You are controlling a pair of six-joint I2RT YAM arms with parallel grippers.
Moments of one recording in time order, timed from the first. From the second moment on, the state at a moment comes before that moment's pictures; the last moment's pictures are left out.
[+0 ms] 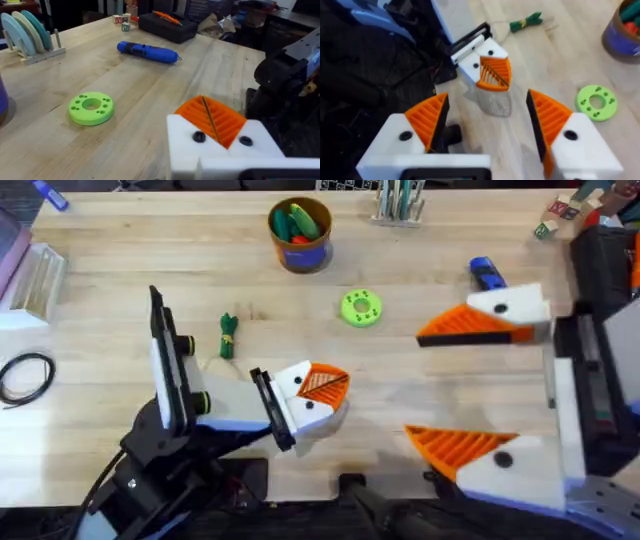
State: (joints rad) left arm -0.71 0.01 0.01 -0.05 0.44 -0.11; right arm 0.76 0.71 1.13 -1.09 -0.45 -0.21
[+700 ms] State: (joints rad) left arm -0.71 0.01 0.01 -0.05 0.44 -0.11; right arm 0.55 0.98 1.13 -1.06 -0.05 -0.16
